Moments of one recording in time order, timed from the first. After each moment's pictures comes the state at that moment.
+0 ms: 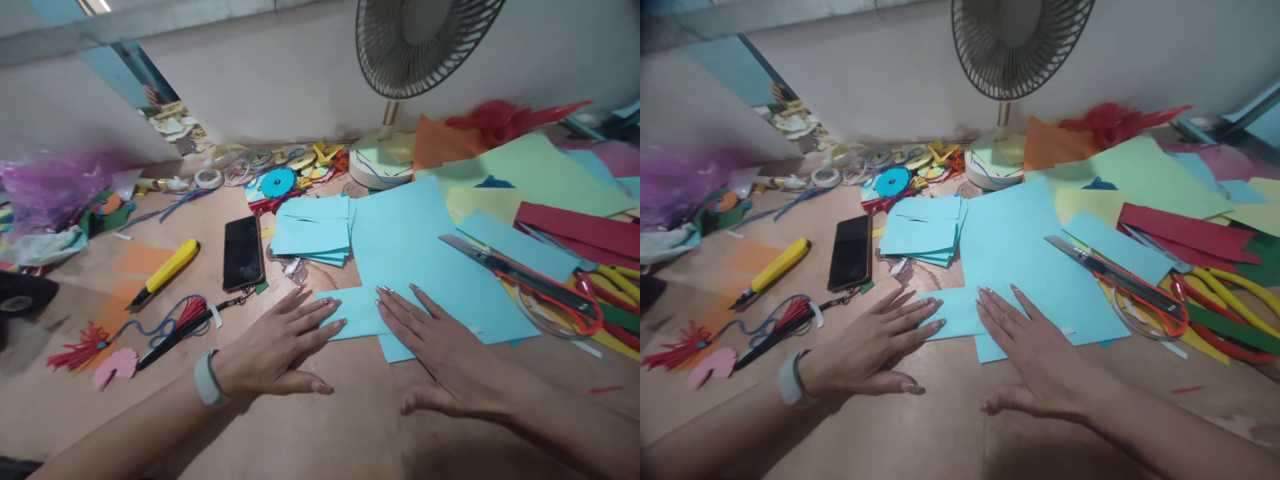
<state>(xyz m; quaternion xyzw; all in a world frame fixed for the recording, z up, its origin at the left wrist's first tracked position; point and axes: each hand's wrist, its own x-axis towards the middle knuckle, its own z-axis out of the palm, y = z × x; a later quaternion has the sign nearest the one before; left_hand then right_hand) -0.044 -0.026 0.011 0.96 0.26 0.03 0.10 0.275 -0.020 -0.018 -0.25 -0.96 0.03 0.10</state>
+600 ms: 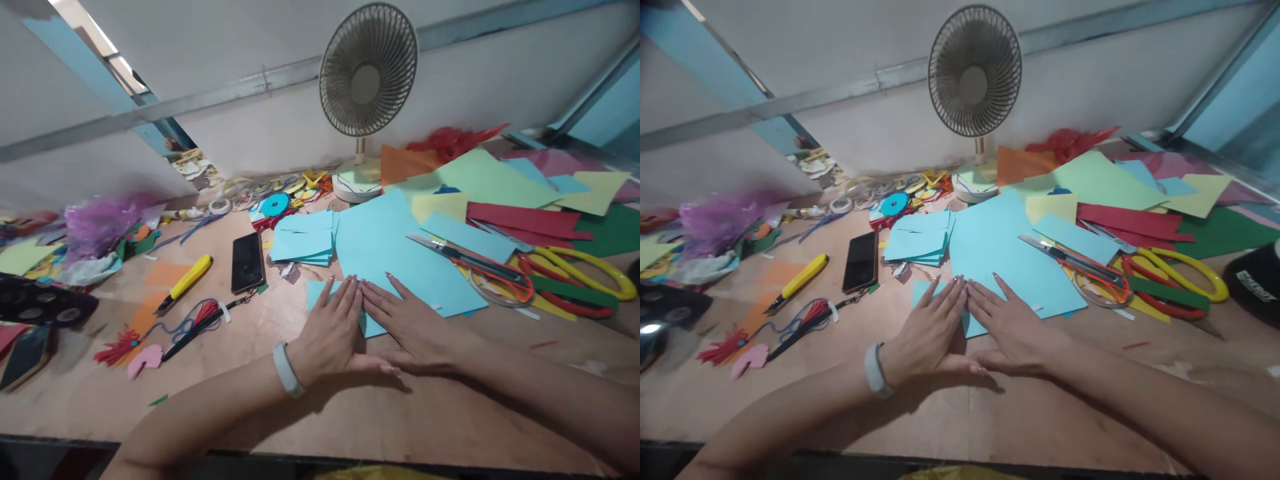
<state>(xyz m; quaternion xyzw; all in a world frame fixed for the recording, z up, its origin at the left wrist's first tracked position) 0.055 -0.047 0.002 0.92 0.38 0.08 0.01 0.274 -0.019 -0.026 -0.27 -0.96 0.07 0.08</state>
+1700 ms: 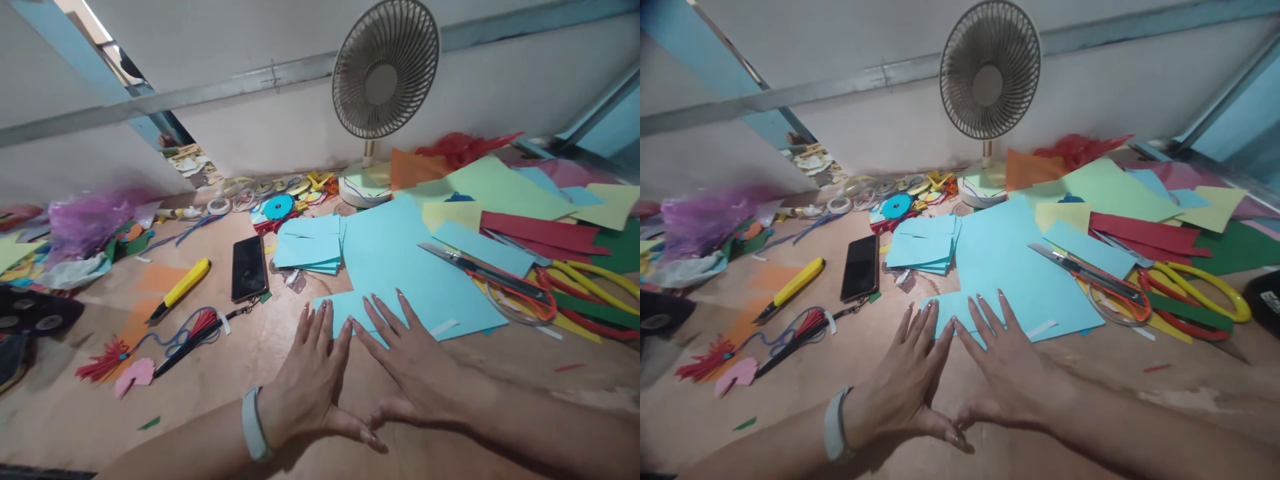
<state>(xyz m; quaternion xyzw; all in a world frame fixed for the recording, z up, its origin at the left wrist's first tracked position) 0.003 -0.076 -0.014 0.92 0.40 0.06 0.02 0.241 -0.049 -0.015 -0.30 -0.95 -0.04 0.11</state>
